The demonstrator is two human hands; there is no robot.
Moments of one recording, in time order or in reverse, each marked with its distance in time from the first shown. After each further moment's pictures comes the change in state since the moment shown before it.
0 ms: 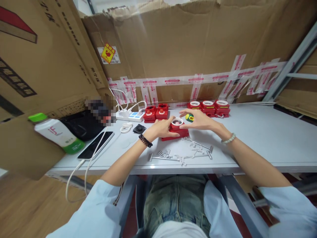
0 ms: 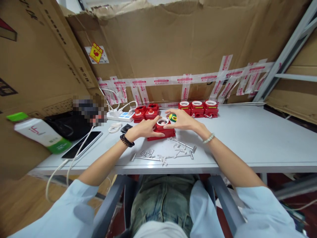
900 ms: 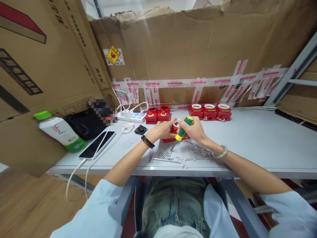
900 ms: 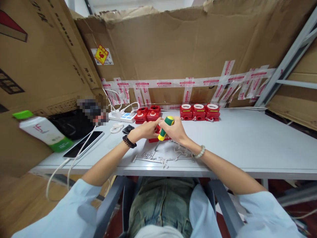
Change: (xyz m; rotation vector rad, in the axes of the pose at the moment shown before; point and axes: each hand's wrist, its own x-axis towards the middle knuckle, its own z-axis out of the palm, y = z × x) left_hand -0.003 0.011 -0.011 0.064 -0.121 -0.062; right_hand -0.010 -0.052 0.049 0.563 0.368 0.253
